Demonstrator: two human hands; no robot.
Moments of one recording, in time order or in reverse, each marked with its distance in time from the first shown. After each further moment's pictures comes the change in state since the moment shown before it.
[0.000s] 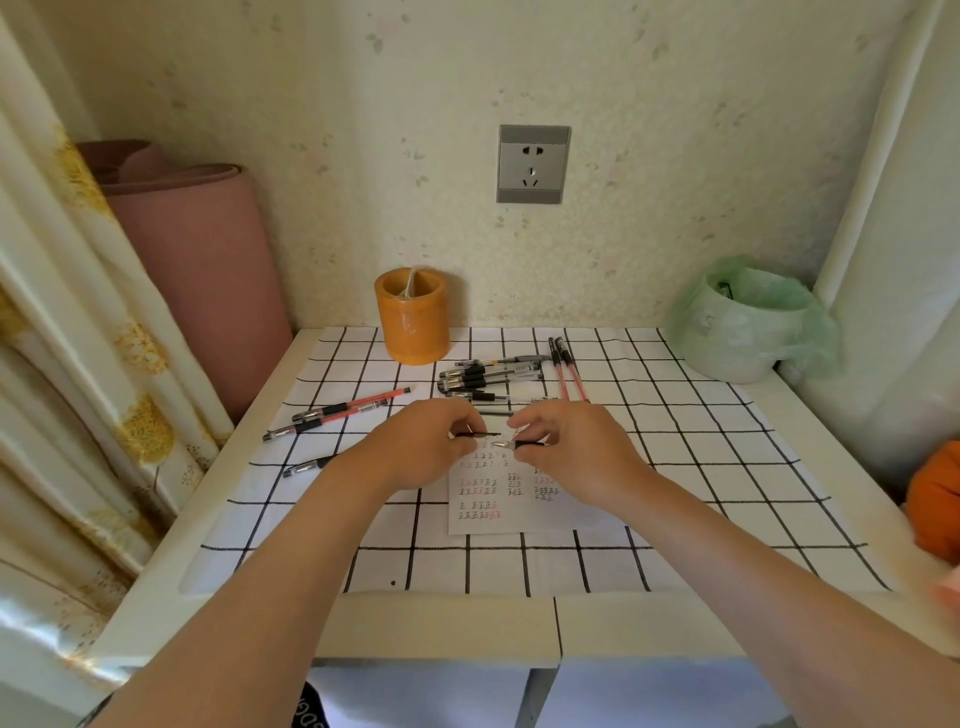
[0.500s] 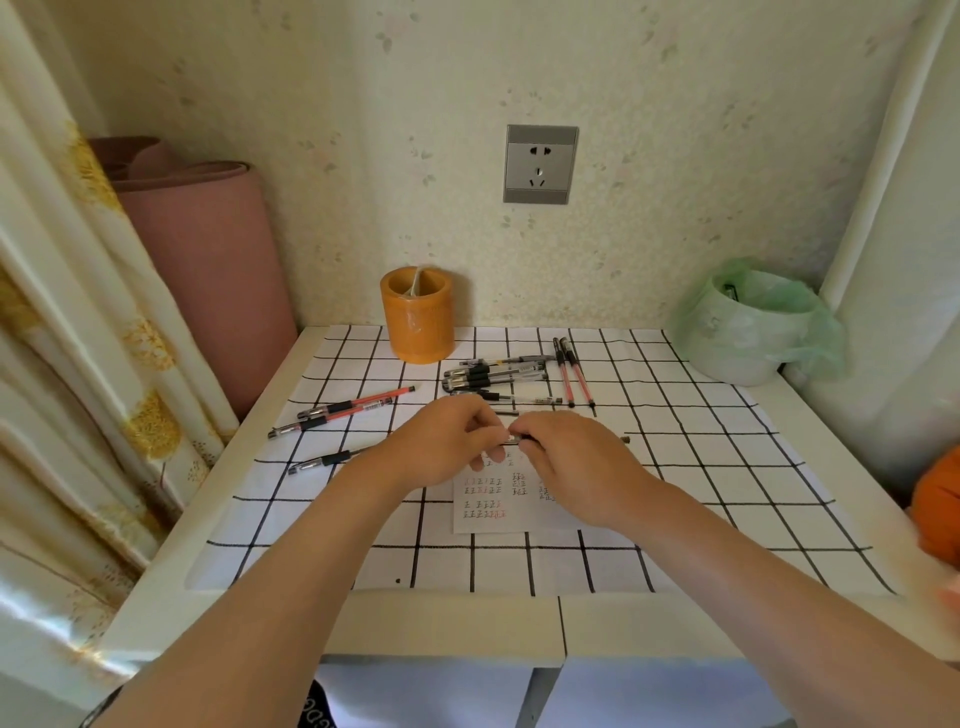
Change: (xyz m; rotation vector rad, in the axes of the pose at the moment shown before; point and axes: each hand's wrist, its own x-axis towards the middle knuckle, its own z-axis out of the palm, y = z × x) left_hand -0.001 0.016 0.005 -0.337 -0.015 0.043; right_hand -0.006 0.000 0.007 -0.376 -0.006 -0.362
